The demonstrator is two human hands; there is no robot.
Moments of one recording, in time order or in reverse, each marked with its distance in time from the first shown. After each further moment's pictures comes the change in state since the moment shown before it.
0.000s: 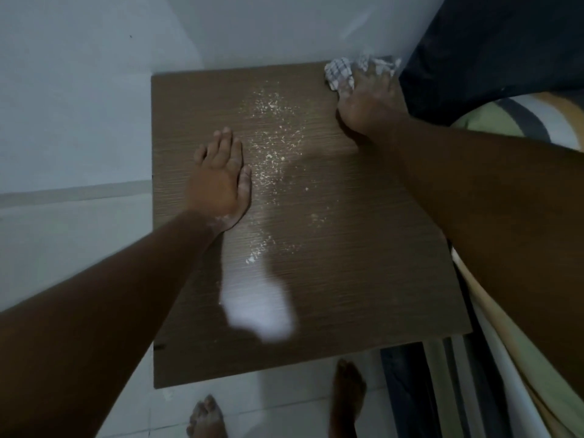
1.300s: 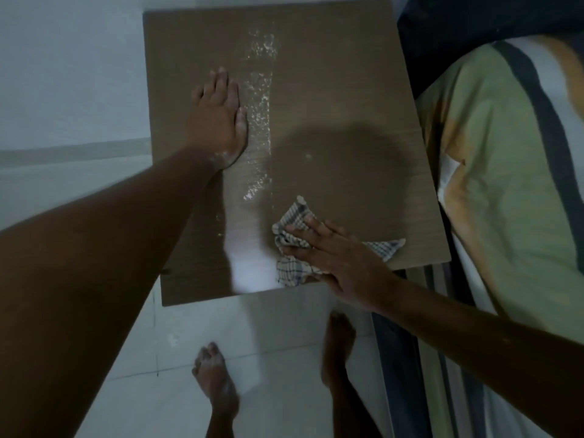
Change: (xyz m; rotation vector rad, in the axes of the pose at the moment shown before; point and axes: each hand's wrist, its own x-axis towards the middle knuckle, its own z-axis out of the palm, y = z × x) left_hand -0.006 0.008 -0.008 0.018 -0.040 -0.022; right_hand -0.330 0.068 0.044 -0.089 -0.322 -0.929
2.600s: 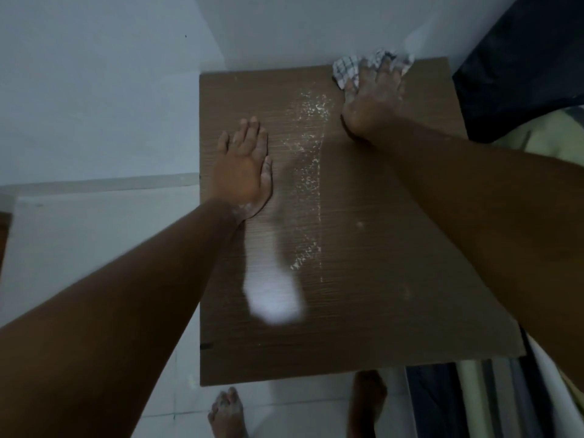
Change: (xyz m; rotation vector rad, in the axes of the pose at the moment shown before) left_hand 0.026 -0.048 -0.004 -0.006 -0.005 -0.008; right_hand 0.286 0.191 -0.110 0.045 0.368 0.903
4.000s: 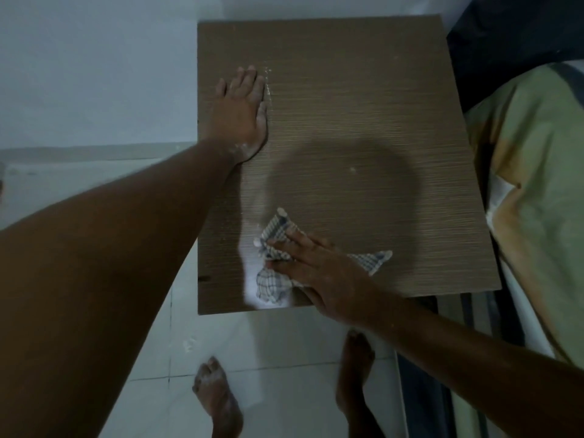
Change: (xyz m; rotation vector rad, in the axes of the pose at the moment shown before) left_hand -0.009 0.002 -0.005 -0.011 0.008 -0.002; right_hand -0.340 0.038 0.011 0.109 -0.385 -0.959
